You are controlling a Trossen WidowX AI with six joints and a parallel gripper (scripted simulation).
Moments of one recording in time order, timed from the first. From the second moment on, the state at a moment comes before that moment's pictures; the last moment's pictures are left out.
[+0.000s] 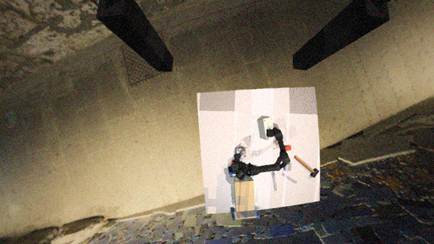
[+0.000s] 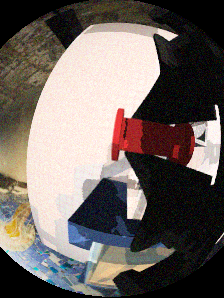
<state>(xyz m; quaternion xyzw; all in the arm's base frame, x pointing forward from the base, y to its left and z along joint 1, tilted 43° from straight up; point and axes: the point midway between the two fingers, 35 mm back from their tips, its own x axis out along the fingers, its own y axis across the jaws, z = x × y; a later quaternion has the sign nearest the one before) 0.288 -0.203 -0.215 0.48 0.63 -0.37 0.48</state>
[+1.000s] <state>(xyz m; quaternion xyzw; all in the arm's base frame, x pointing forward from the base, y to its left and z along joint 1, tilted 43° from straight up) 0.308 -0.173 -0.195 0.48 0.63 -0.37 0.48</state>
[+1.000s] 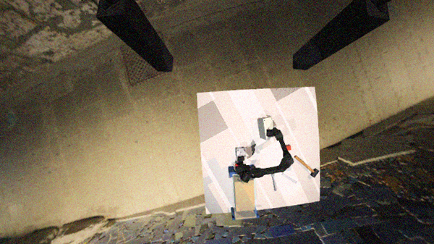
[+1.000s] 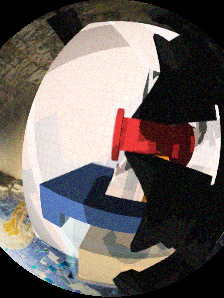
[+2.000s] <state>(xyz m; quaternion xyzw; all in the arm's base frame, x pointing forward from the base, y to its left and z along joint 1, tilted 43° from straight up) 0.313 -0.143 -0.171 0.48 0.63 -0.36 0.48</state>
